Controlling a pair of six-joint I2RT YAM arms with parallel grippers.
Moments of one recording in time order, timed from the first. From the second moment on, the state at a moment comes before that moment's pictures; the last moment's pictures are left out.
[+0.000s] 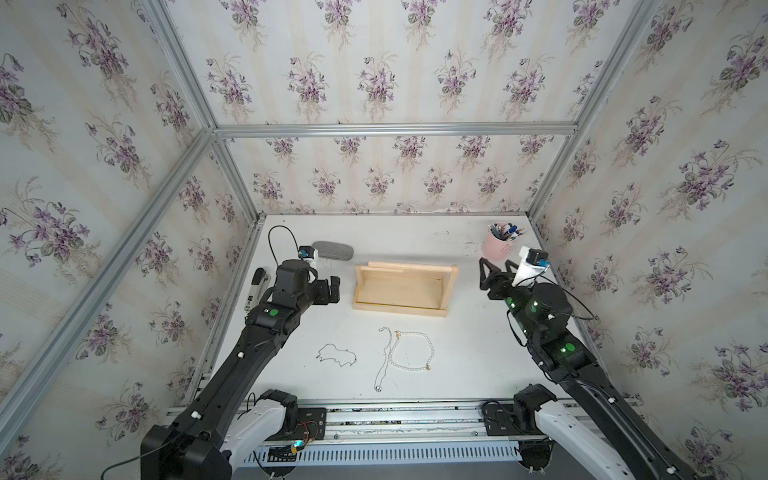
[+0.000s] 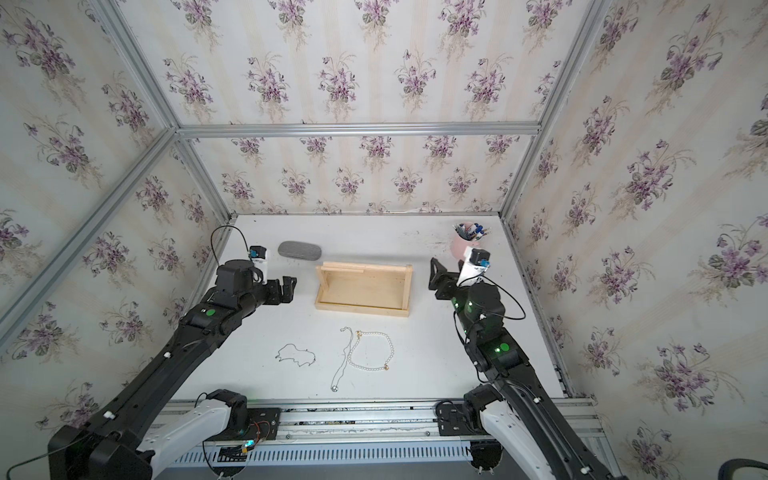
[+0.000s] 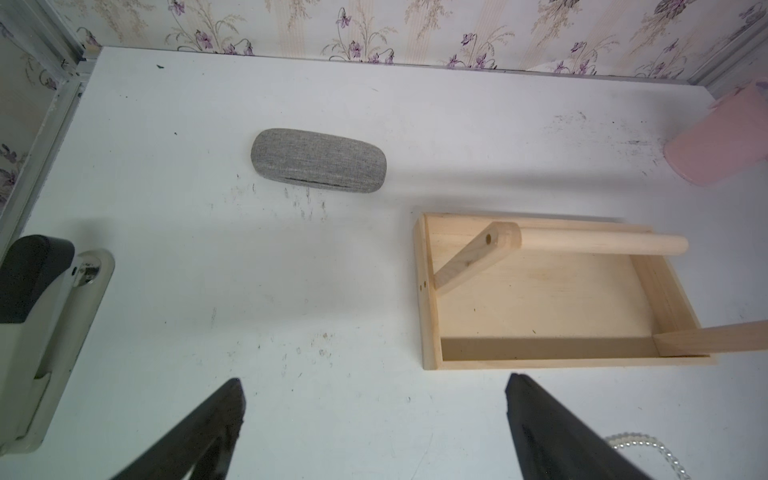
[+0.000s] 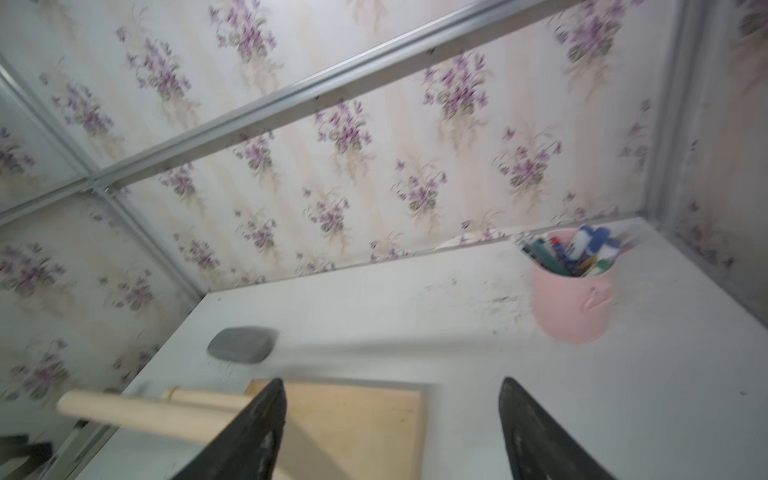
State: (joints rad) left arm -0.24 0.98 0.77 -0.44 -0.03 -0.21; right arm 0.54 0.70 0.63 -0.10 0.24 0.37
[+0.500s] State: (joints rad) left arm -0.24 0.96 0.73 -0.59 0.05 -0.25; right arm 1.40 1.37 0.75 -0.33 0.29 0.65
